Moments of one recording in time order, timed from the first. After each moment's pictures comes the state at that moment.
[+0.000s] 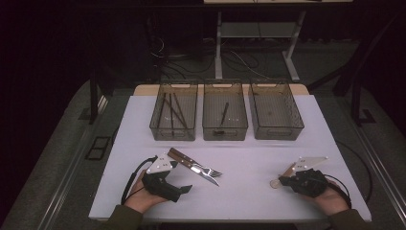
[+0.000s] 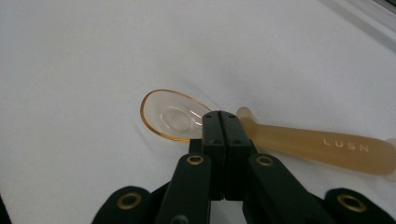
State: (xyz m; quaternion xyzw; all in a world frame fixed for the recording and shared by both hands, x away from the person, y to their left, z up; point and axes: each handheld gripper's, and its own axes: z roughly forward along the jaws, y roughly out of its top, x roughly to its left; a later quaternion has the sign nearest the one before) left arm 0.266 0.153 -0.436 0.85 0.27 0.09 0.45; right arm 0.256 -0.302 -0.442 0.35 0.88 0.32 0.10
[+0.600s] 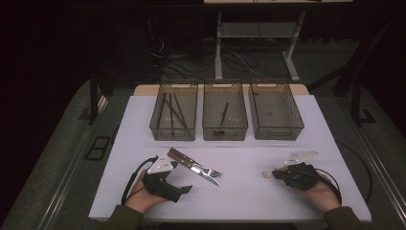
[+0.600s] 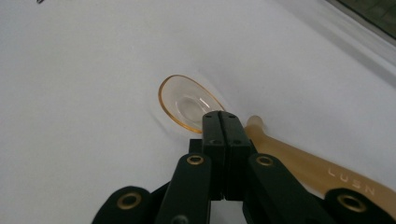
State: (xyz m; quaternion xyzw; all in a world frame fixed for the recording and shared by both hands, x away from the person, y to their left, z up) left arm 0.266 0.152 -0.437 0.85 0.27 0.09 0.44; right arm 0.274 -0.285 -0.442 0.35 0.87 0.33 0.11
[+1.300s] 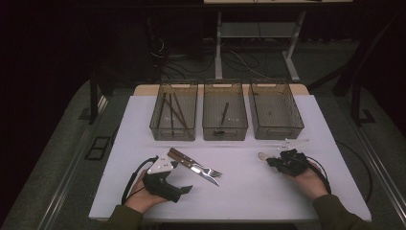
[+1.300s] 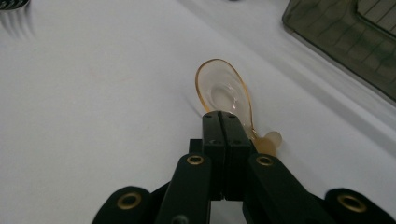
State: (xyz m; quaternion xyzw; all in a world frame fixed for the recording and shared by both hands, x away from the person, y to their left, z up) left arm 0.266 0.152 -0.436 0.85 0.26 0.09 0.44; right arm 0.313 -0.274 -0.446 0.38 0.86 0.33 0.13
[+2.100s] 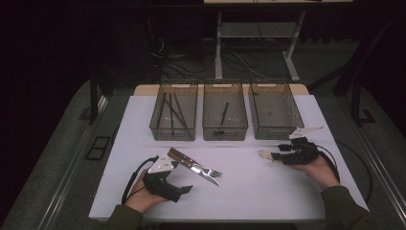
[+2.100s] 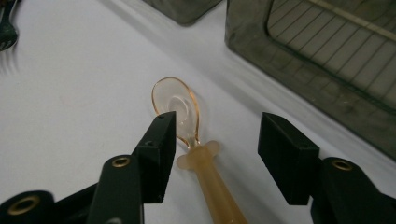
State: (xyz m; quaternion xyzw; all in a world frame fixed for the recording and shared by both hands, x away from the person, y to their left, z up) left arm 0.267 0.152 -0.437 0.85 0.26 0.09 0.44; right arm 0.342 -0.308 -0.436 0.40 0.84 0.36 0.09
